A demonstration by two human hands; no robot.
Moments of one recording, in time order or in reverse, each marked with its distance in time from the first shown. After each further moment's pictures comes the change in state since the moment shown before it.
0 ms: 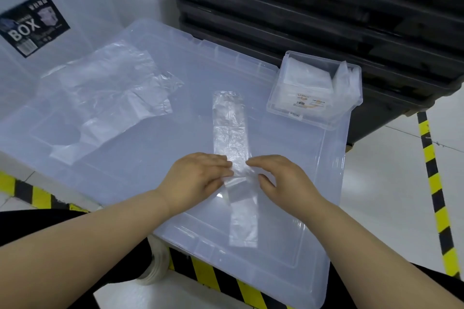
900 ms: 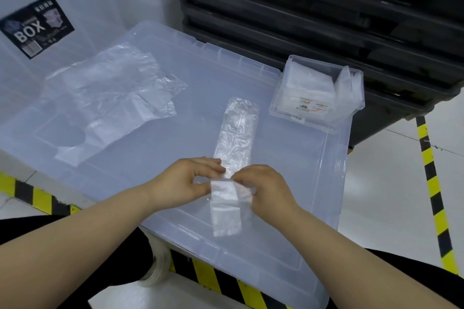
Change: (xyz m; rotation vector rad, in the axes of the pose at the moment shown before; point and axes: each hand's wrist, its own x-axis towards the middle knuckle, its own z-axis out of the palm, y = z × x) left_hand -0.008 -0.003 -0.024 -0.595 -0.179 -0.421; right_hand 0.010 -0.015 0.035 0.079 0.190 -0.285
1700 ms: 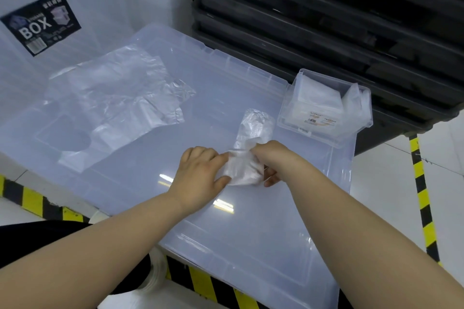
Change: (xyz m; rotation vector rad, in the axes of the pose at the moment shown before) left_hand 0.022 -0.005 0.006 0.658 0.301 0.114; right_hand 0.095 -0.005 -0.029 0.221 -0.412 1.229
